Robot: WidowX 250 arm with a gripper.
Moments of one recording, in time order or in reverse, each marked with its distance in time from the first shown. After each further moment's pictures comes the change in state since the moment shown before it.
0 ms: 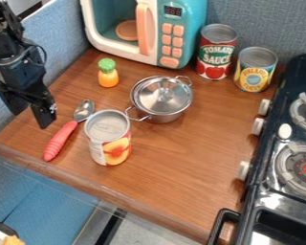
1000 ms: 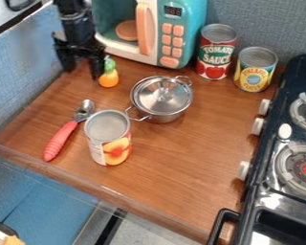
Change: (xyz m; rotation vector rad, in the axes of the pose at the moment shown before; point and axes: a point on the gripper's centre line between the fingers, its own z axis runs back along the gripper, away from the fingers) arm 0.140 0.002 -0.027 -0.026 0.031 0.098
